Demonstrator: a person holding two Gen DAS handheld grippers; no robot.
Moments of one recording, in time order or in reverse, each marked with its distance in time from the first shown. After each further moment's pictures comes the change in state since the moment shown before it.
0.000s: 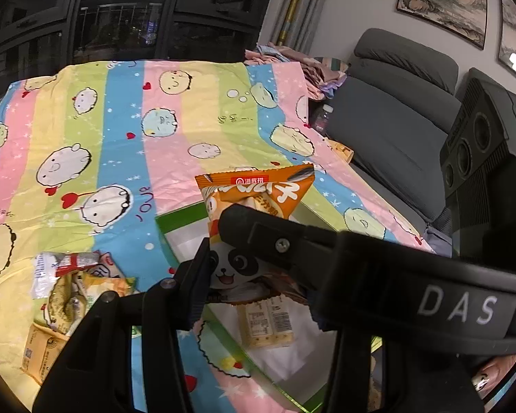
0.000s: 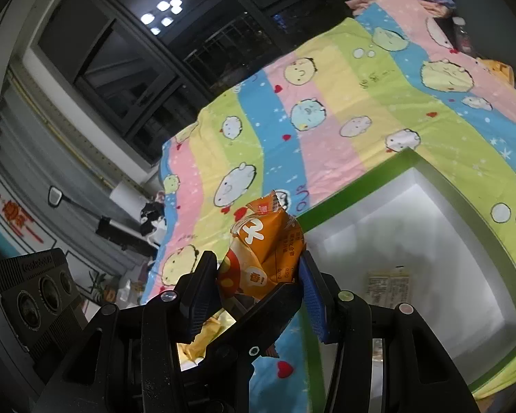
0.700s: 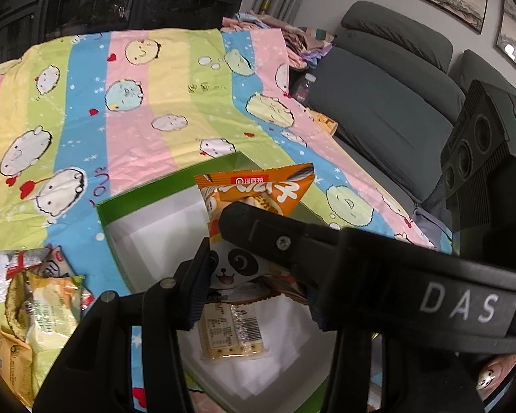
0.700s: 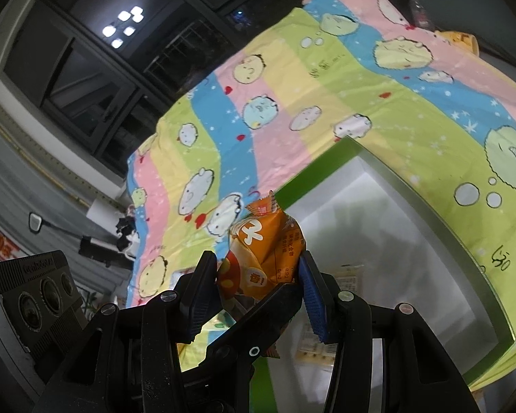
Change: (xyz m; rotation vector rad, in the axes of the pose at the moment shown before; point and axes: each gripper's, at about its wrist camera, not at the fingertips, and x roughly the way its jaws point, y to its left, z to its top) left arm 0.057 -0.023 0.002 0.005 0.127 -0.083; right arm -0.002 -0.058 0.010 0.124 0.021 -0.085
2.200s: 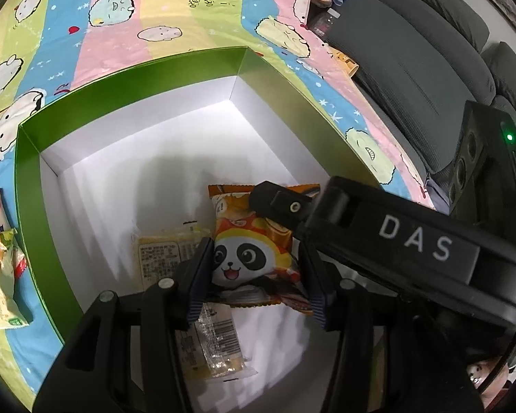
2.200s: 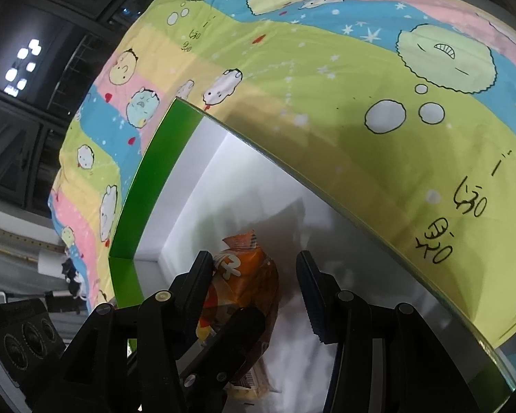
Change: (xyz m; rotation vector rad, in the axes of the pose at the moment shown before) left arm 0.081 0.008 -0.025 -0.111 0.273 -0.028; right arm 0.039 -0.088 -0.011 0.321 0.083 -0.247
